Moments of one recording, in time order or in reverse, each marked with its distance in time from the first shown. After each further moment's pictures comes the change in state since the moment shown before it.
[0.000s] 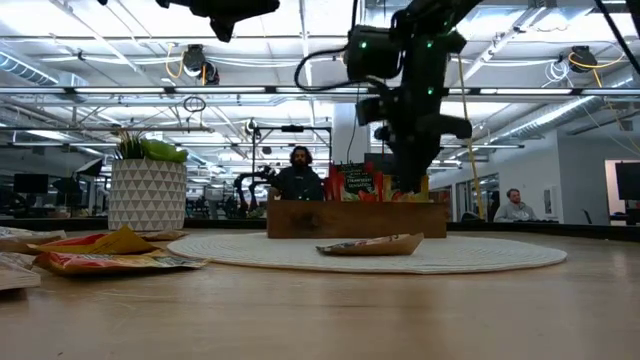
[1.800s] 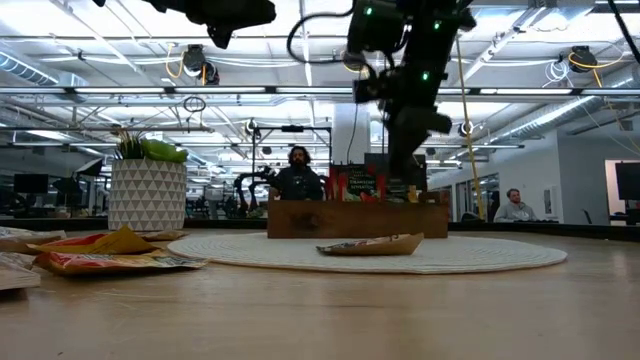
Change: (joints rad) left arm 0.000 0.000 0.000 -0.062 0.000 -0.008; right arm 0.088 -0.053 -0.002 0.065 0.259 0.189
